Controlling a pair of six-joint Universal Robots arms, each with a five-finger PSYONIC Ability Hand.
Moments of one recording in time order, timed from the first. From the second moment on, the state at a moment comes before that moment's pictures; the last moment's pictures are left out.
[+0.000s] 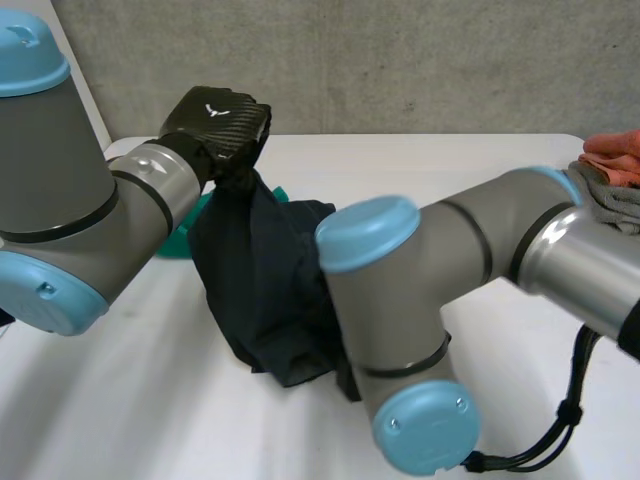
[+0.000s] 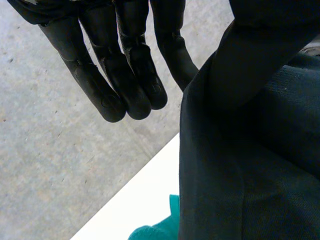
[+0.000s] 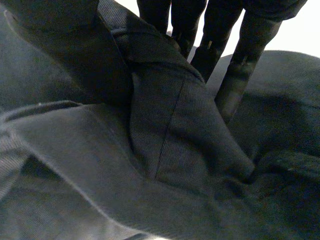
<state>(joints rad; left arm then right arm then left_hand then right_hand) 4.20 -1.93 -1.17 3.02 -1.51 3.49 2.44 -0.83 0.99 0.40 1.90 3.82 1.19 1.20 1.19 1.19 0.97 1.12 1.18 1.15 1.19 1.00</state>
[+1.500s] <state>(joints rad) 4.34 -2.53 -0.66 2.61 -1.22 3.38 2.25 -0.87 1.14 0.27 1.89 3.41 0.65 0.63 0.61 0.61 0.44 0.52 0.51 0.52 0.52 0.35</state>
